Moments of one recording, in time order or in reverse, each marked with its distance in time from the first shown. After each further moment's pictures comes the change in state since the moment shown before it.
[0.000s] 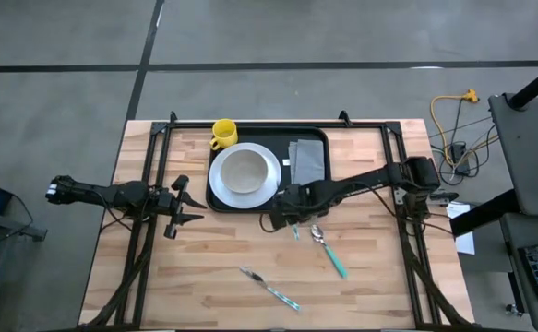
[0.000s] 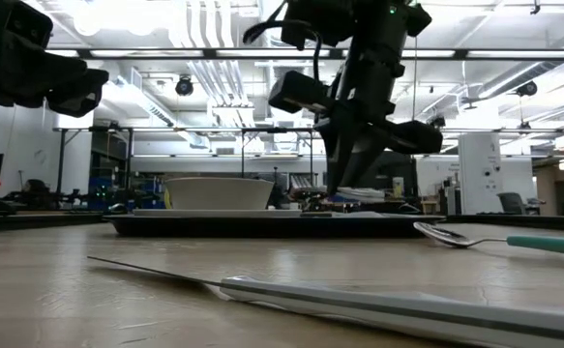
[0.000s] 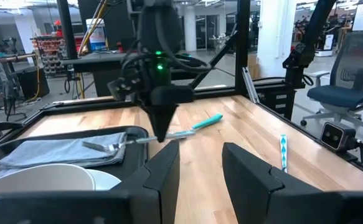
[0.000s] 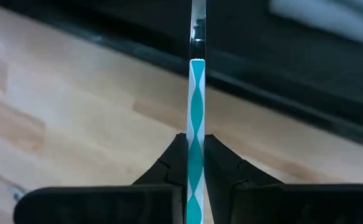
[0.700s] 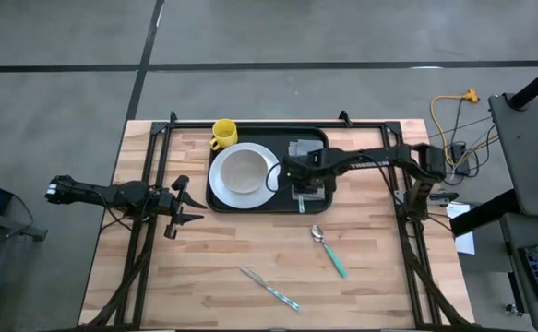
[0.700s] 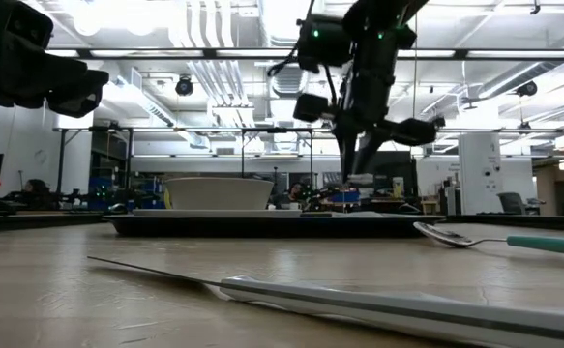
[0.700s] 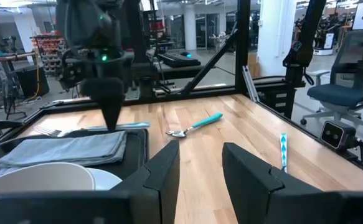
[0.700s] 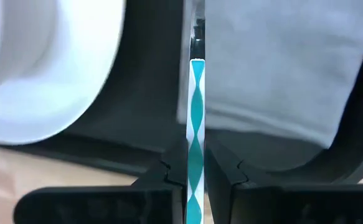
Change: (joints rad) left arm 0.000 0.005 0.000 -0.001 0.000 0.000; right arm -0.245 -0.079 -0.017 -0.103 -0.030 -0.010
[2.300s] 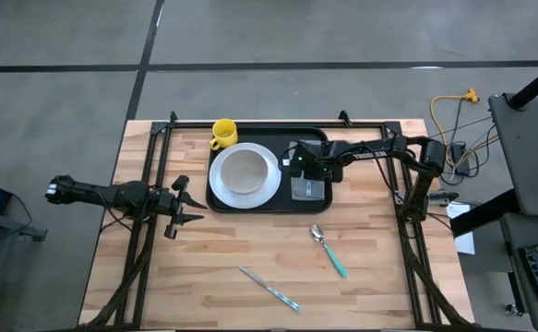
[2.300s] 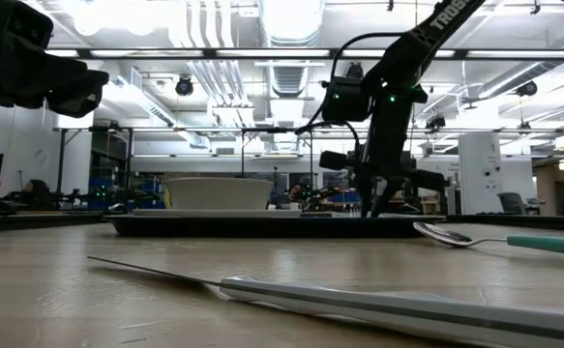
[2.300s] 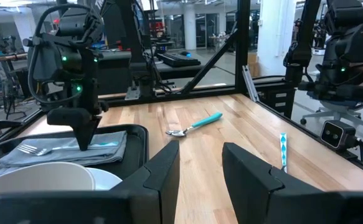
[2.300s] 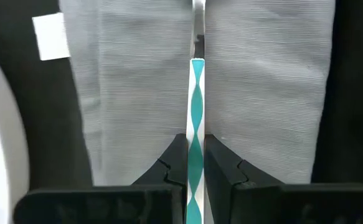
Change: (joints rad) left arm 0.000 0.001 0.000 -0.002 0.000 0.000; right arm -0.206 0.001 -0.260 0.286 0.048 -0.069
